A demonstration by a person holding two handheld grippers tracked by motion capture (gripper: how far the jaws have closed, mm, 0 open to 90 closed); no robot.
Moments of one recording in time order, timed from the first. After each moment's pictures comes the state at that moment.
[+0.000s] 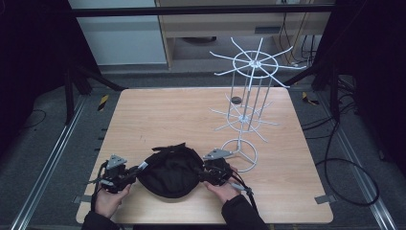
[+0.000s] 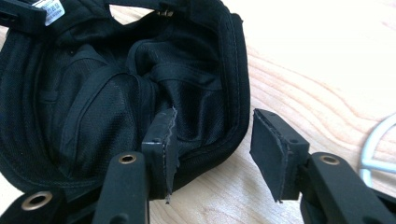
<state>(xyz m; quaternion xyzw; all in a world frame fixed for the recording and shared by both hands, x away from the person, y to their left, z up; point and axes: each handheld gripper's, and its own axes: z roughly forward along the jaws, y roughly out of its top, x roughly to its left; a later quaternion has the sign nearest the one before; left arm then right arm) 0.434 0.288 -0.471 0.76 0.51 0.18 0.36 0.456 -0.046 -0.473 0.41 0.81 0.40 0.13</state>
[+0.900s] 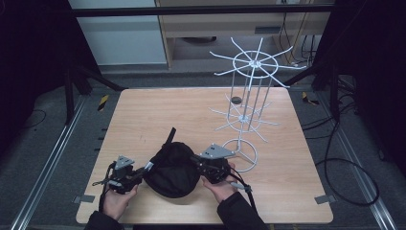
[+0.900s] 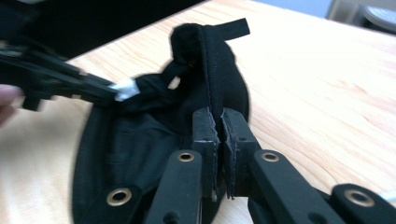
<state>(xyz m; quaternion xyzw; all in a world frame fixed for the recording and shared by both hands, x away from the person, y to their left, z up) 0.434 0.263 -0.473 0.76 0.52 0.18 0.36 0.440 -0.039 -0.427 0.34 0.79 0.48 0.17</state>
